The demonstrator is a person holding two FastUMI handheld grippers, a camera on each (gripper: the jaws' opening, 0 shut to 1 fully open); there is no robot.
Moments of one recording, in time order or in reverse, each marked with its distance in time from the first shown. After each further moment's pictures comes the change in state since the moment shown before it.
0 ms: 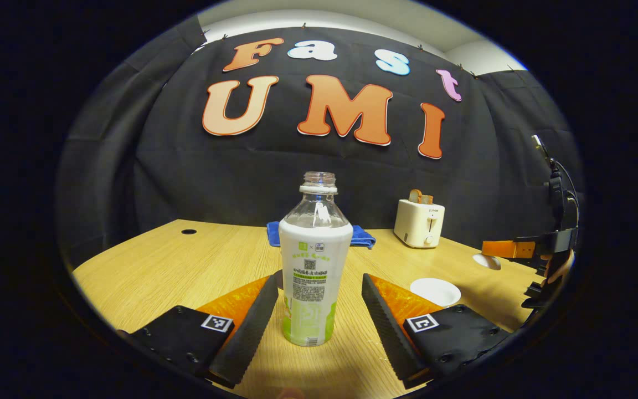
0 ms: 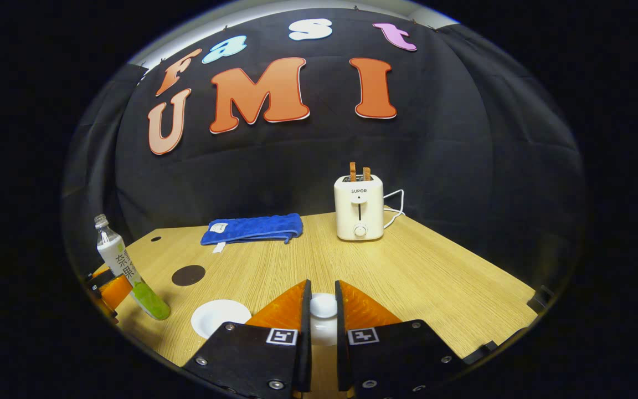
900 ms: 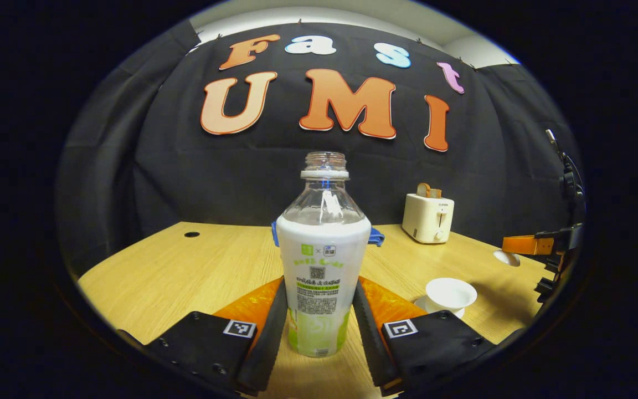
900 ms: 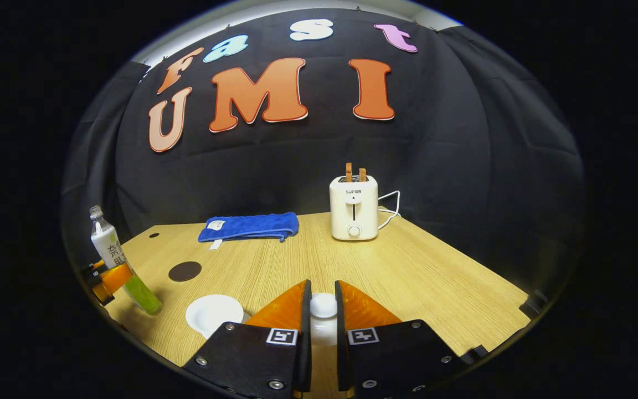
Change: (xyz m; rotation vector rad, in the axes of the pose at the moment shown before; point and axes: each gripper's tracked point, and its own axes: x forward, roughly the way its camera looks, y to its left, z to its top) left arm 0.007 0.009 0.014 0.089 0.005 0.019; right arm -0.010 -0.010 0.002 -0.019 -0.001 -0.015
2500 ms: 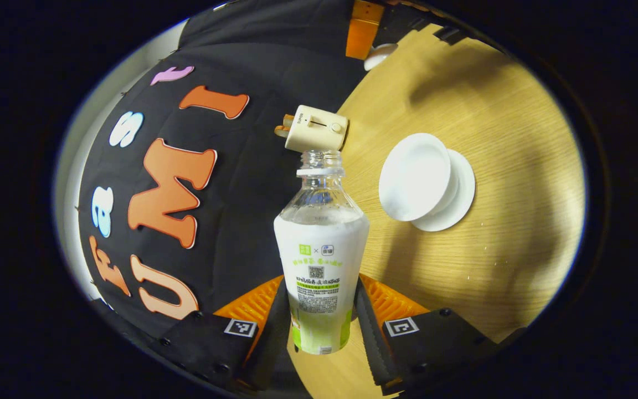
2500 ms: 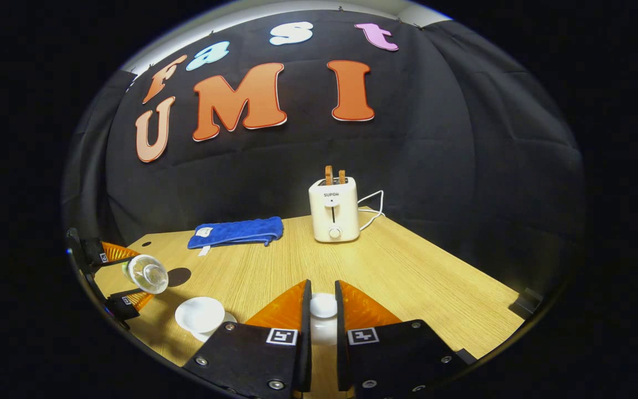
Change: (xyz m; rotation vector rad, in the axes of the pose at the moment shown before) left arm 0.052 -0.088 -0.018 1.402 0.103 -0.192; right arm -0.011 -0.033 0.005 0.048 -0.004 -0.049
